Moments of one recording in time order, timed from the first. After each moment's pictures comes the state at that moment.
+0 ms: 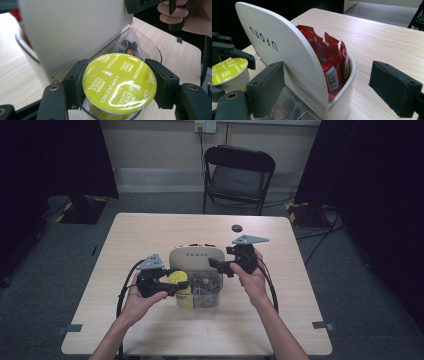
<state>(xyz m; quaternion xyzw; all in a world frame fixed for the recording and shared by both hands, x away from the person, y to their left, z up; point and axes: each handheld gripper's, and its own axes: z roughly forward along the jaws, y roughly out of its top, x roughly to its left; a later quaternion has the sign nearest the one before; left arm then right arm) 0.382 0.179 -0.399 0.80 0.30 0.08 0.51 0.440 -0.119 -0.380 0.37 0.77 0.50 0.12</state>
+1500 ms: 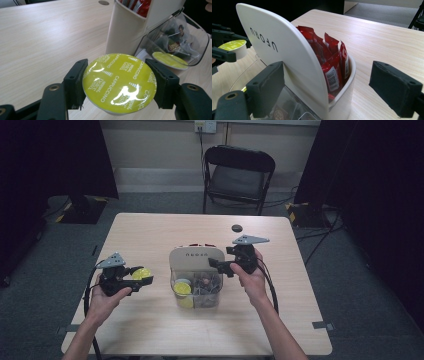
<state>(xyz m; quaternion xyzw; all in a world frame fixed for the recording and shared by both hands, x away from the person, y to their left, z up) 0.389 0.278 -0.416 0.78 0.38 0.12 0.48 0.440 -0.120 -0.381 0.37 0.77 0.50 0.12</state>
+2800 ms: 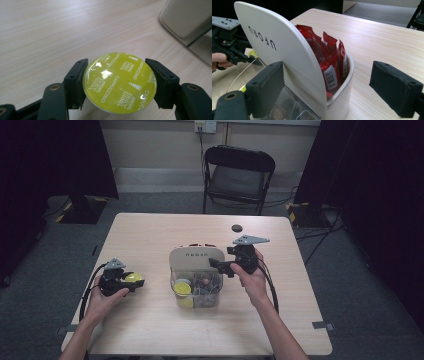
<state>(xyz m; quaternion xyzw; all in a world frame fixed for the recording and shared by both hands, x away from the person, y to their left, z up) 0.418 0.304 -0.481 0.80 0.44 0.14 0.38 0.440 -0.121 -0.381 0.37 0.77 0.50 0.12</state>
